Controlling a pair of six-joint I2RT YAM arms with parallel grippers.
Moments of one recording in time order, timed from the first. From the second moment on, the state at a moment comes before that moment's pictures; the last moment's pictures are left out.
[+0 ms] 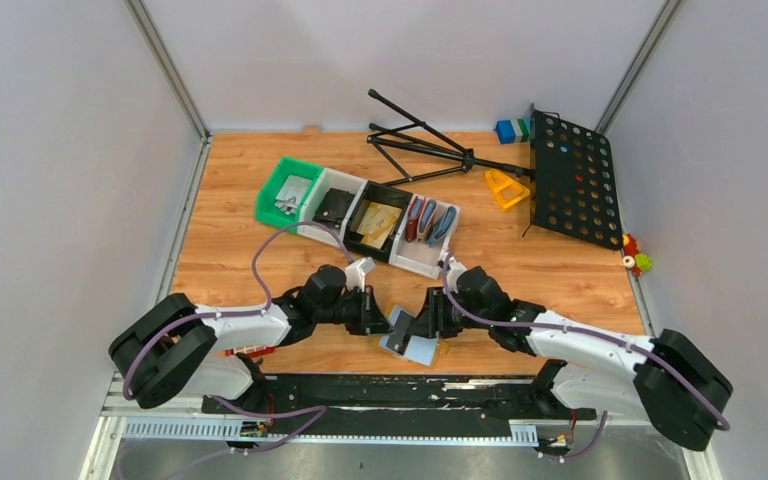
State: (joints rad) left arm -0.83 1.32 0.36 0.37 0.45 -0.85; right arm 0.86 1.15 0.40 0.08 -0.30 0.79
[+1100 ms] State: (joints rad) left arm -0.81 1.35 0.20 1.14 0.59 -1.32; right arm 0.77 0.57 0.19 0.22 -0.38 1.09
